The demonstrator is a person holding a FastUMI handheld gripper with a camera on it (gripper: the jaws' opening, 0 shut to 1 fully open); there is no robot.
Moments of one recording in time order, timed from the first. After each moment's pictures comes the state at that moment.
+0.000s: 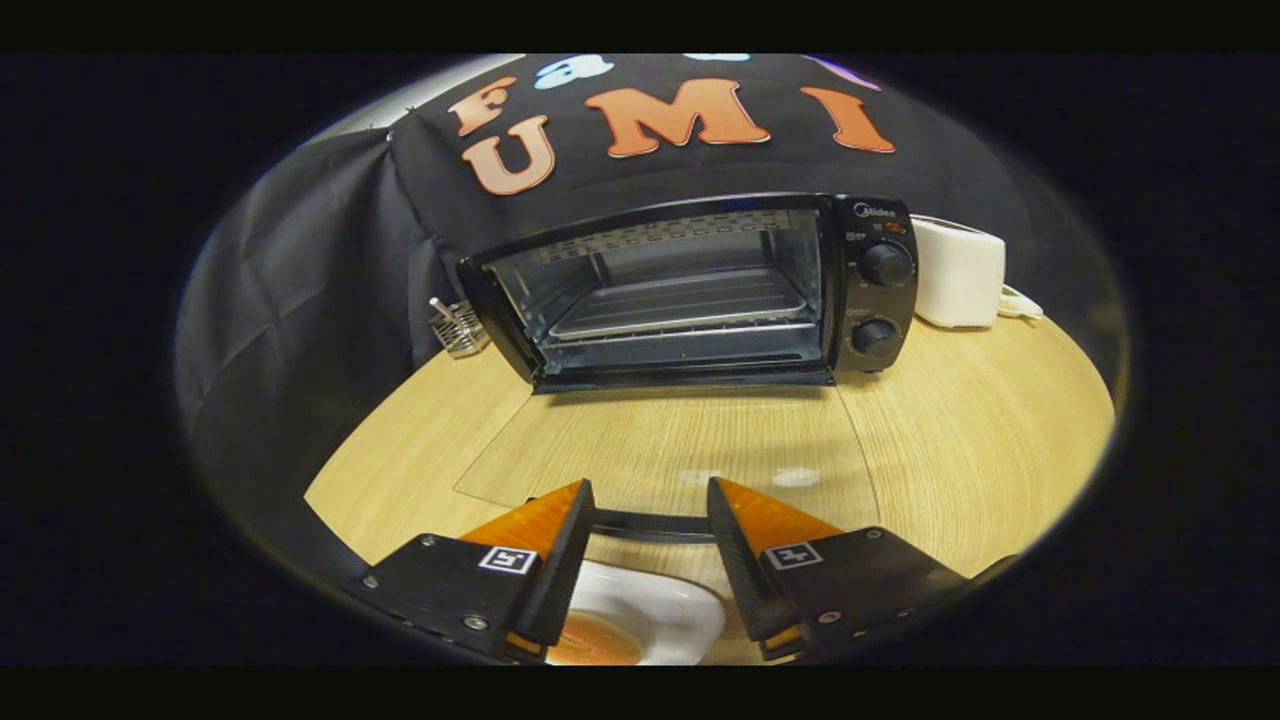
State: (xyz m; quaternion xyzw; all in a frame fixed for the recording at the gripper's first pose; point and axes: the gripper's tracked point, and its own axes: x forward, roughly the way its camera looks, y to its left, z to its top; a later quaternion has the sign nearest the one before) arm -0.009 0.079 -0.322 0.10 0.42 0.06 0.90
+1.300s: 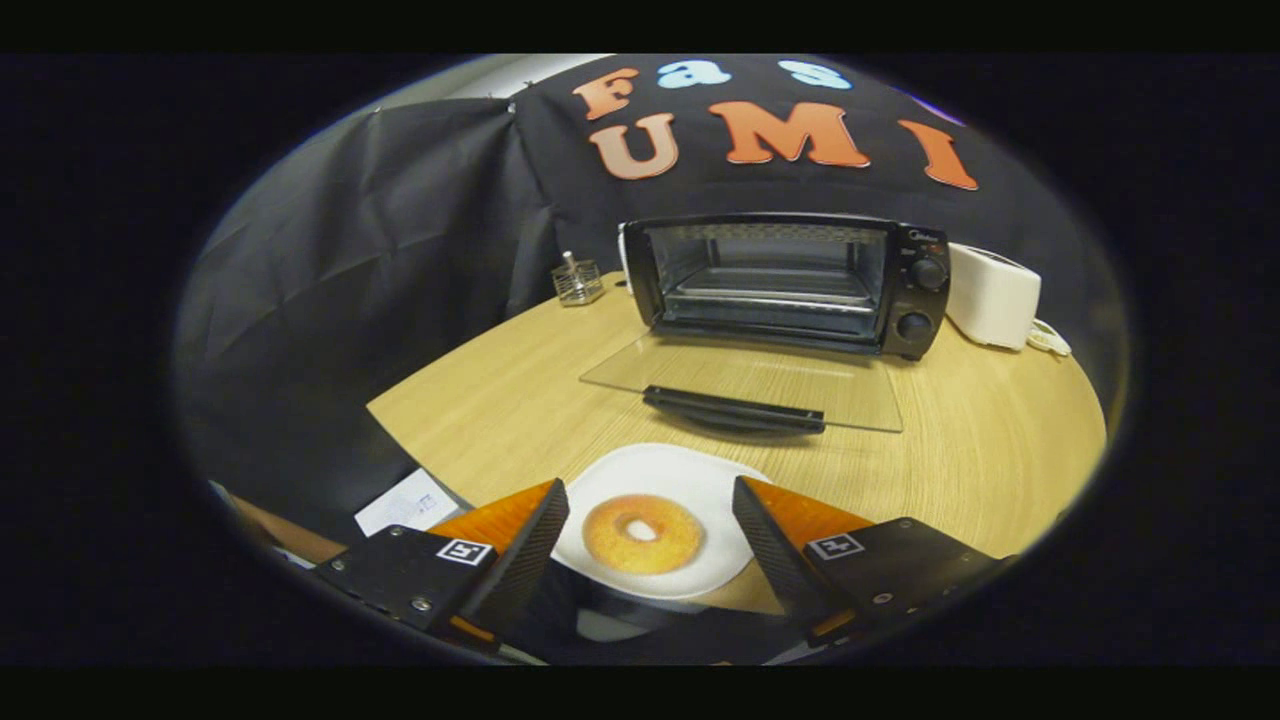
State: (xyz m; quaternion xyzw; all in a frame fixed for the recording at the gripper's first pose) arm -0.142 0.112 -0.294 0.02 0.41 0.20 0.89
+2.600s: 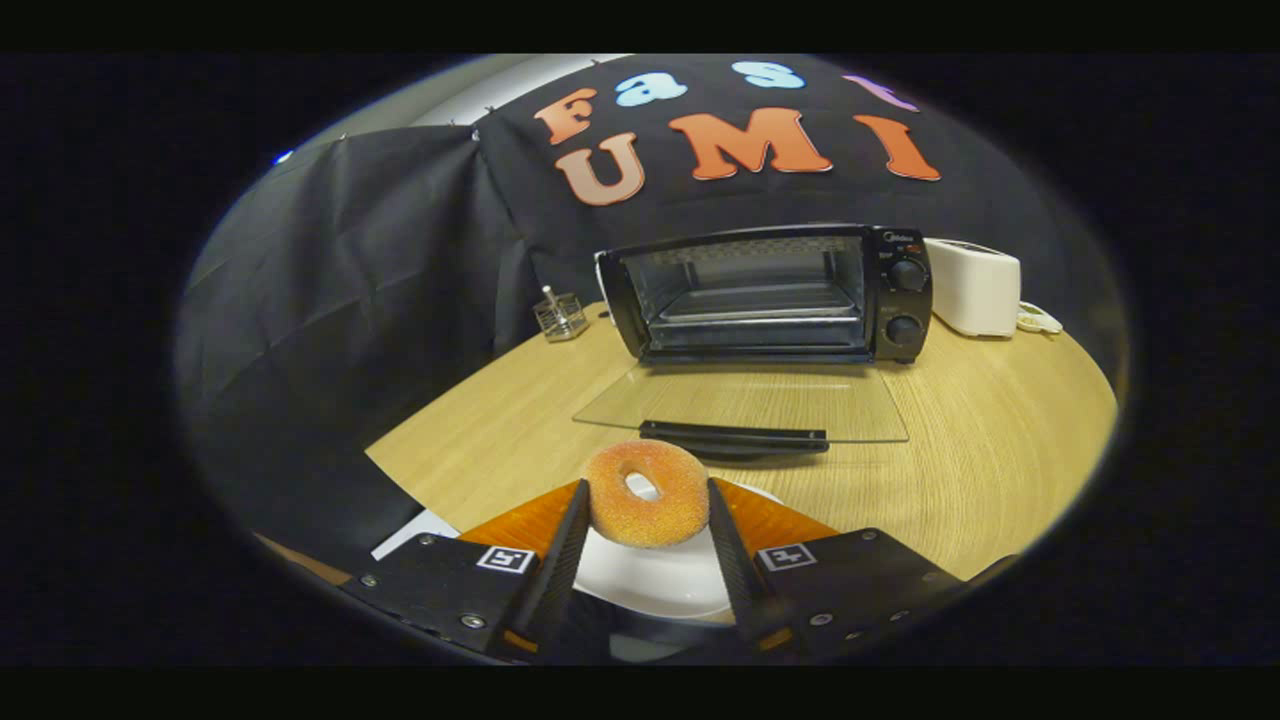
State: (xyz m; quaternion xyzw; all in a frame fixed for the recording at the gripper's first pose) arm -0.085 0.121 -0.264 0.11 0.34 0.15 0.92
